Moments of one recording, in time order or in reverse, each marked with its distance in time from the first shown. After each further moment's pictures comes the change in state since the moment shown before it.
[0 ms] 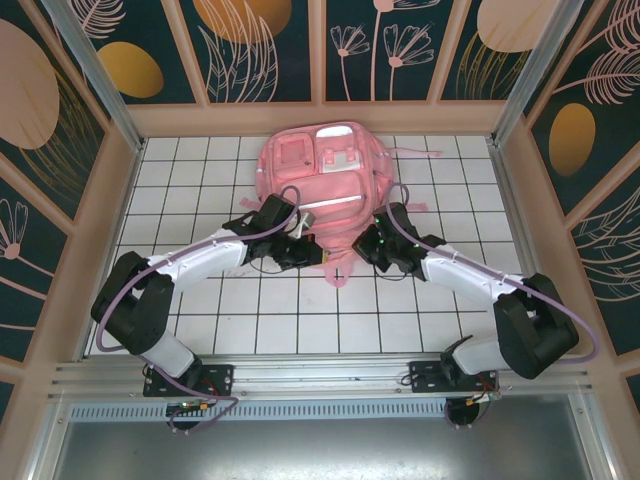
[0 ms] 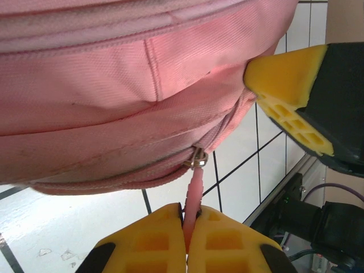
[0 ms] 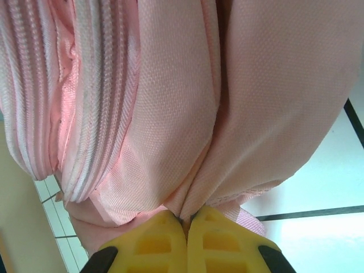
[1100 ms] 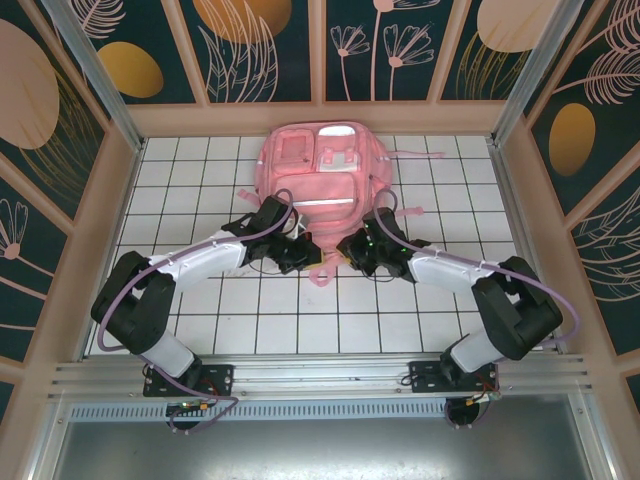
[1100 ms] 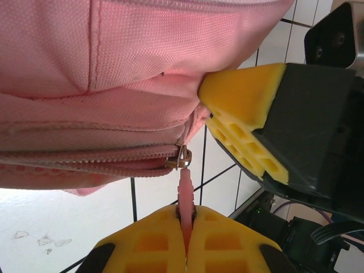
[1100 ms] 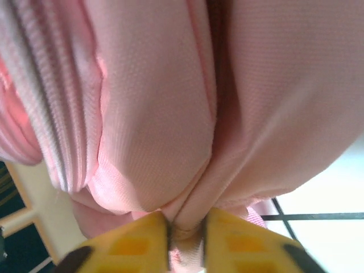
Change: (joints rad) left arm 0.005 0.000 -0.027 0.052 0.036 -0.203; right arm 0.060 0.129 -0.036 0.222 -0.102 0.177
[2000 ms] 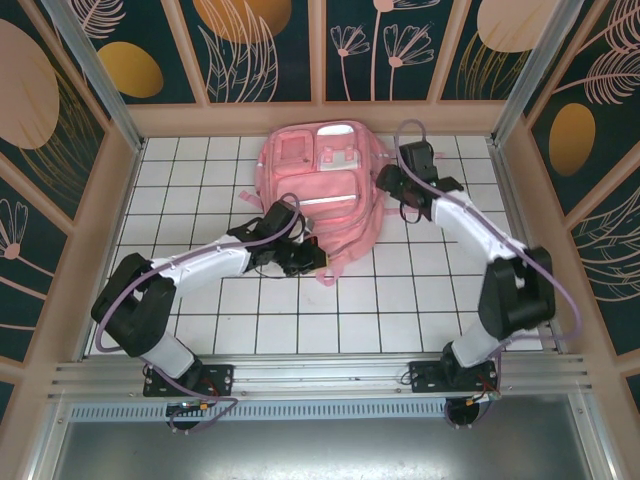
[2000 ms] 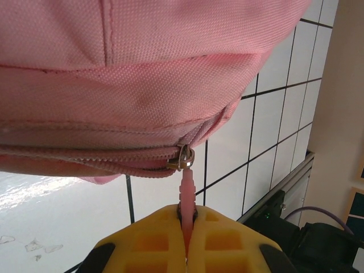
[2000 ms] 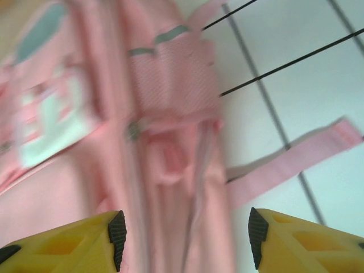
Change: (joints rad) left arm -0.058 -0.006 -0.003 0.017 -0.072 -0.021; right arm -0.271 0.024 0.473 -0.416 0.322 -0.645
